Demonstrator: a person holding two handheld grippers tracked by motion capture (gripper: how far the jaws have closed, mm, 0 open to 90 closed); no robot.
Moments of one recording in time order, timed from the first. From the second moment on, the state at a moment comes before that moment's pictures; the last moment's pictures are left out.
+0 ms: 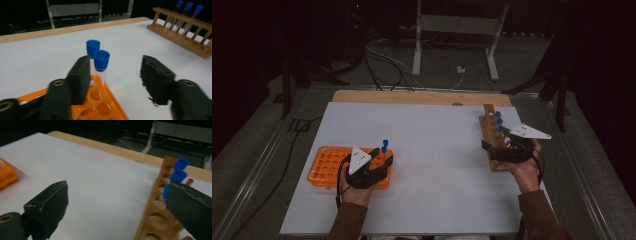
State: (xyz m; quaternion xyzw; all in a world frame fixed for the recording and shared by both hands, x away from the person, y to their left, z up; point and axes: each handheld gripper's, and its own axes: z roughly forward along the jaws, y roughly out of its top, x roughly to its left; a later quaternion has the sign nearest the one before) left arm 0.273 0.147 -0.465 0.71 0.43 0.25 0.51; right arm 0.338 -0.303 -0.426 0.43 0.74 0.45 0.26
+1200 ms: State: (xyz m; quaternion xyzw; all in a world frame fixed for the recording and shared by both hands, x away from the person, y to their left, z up) left arm 0.273 0.148 -0.468 0.71 0.44 0.23 0.50; right arm 0.385 -0.322 -0.458 0.51 0.72 0.38 0.28
